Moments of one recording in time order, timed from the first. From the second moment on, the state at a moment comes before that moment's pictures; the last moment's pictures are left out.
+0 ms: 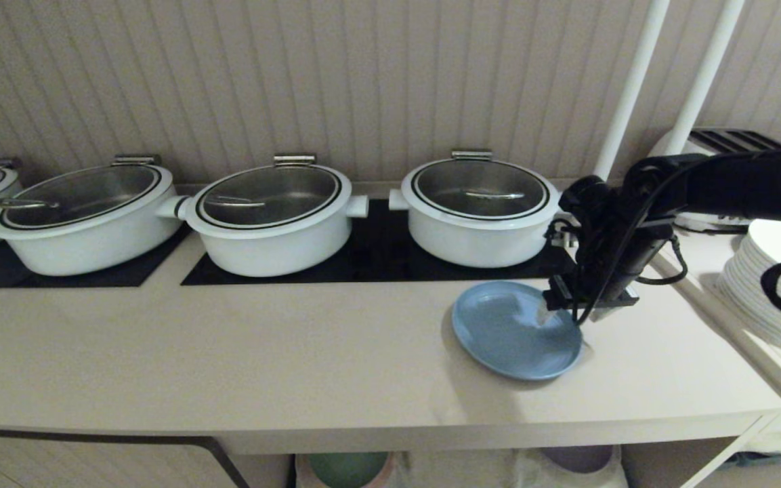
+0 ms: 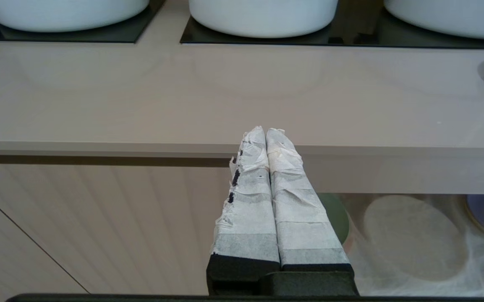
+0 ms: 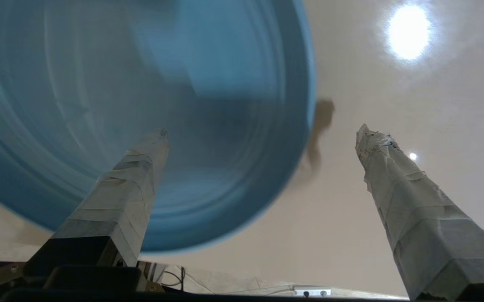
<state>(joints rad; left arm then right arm) 0.01 0.00 0.00 -0.01 0.00 -0.03 0.24 2.21 -1.90 0.95 0.02 0.10</state>
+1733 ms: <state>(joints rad) 0.01 0.00 0.00 -0.01 0.00 -0.03 0.24 2.28 -1.94 0.94 0.01 0.20</state>
